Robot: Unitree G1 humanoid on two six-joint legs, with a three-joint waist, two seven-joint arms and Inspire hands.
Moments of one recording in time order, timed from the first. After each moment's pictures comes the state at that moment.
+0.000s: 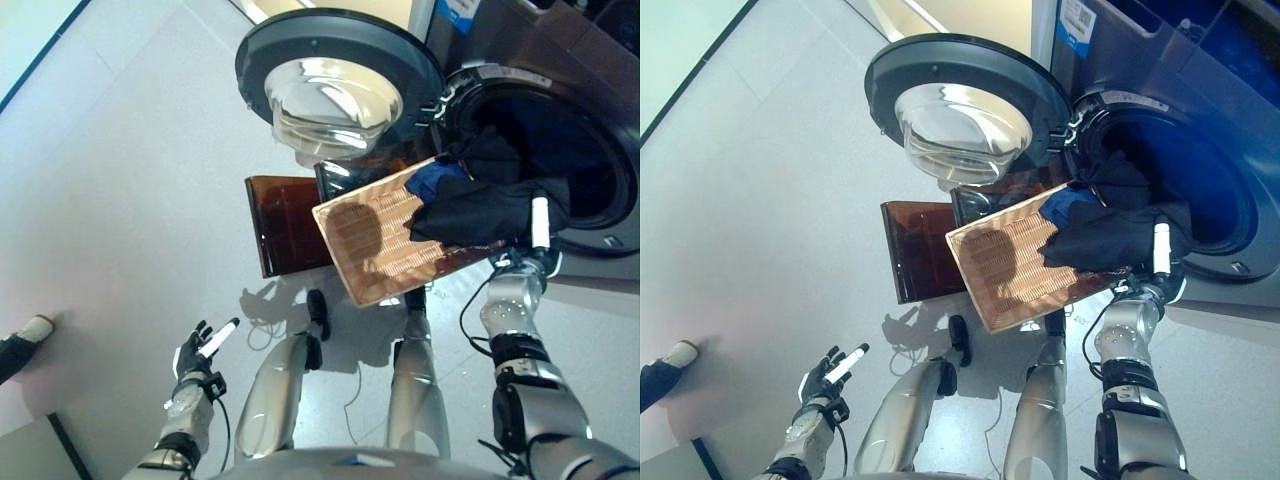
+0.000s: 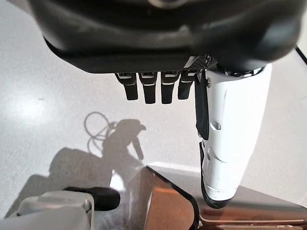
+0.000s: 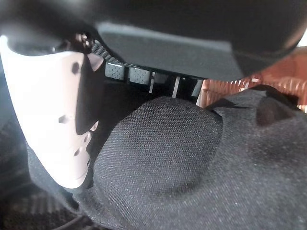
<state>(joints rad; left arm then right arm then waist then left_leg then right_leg) -0.09 0.16 -0.03 1.06 -0.57 -0.25 0.13 -0.50 -0.37 -0.25 0.81 1.16 -0.37 -0.26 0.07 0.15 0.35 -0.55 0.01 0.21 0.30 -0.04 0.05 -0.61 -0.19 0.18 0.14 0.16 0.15</state>
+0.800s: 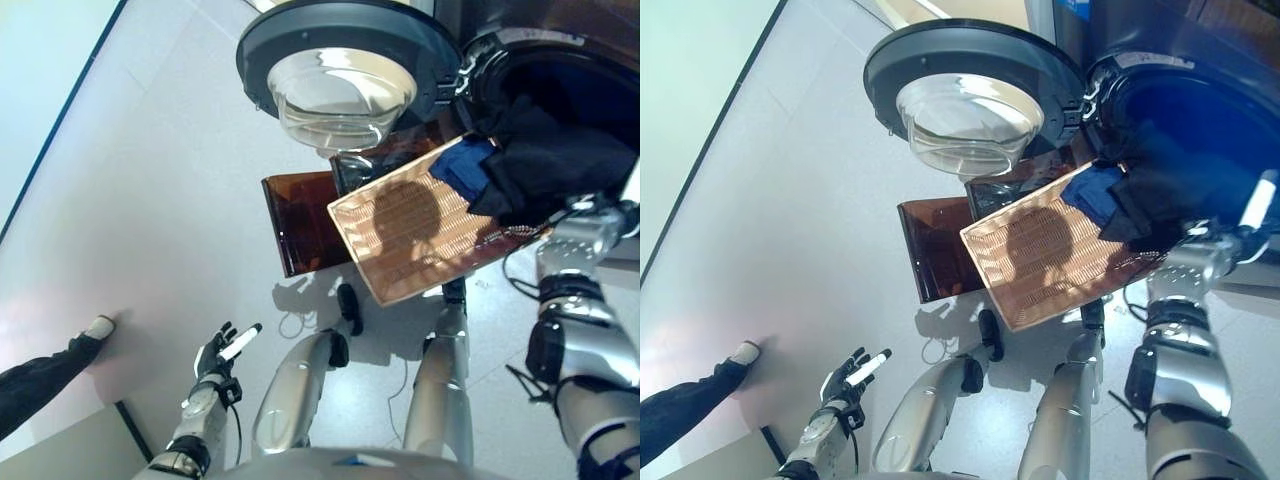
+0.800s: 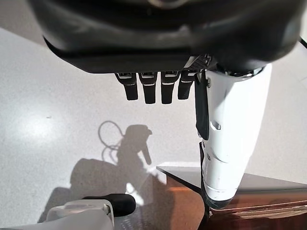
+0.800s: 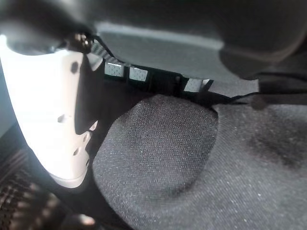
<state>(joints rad) -0.08 0.14 -0.13 1.06 -0.58 -0.25 0.09 -0.89 -0.62 -0.32 1.06 1.29 -0.39 -0.32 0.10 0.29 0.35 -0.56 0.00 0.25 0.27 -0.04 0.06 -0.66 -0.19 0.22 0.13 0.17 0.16</state>
